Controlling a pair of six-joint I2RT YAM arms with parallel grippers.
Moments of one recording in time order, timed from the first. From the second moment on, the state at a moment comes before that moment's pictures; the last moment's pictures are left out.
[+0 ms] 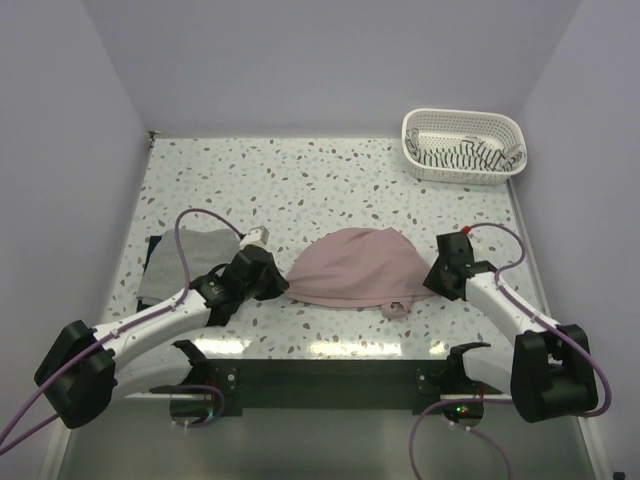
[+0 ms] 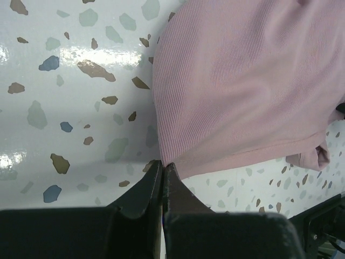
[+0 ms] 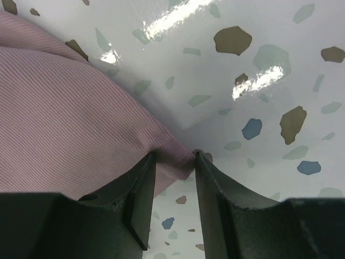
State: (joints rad) left arm -0.73 1.07 0.52 -0.20 -0.13 -0.85; right arm 0.17 1.15 0.53 -0.48 0.24 0.67
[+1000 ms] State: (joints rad) left arm -0.60 1.06 1.32 -0.41 -0.25 -0.72; right arm 0.16 1.13 1.50 -0.66 0.16 0.66
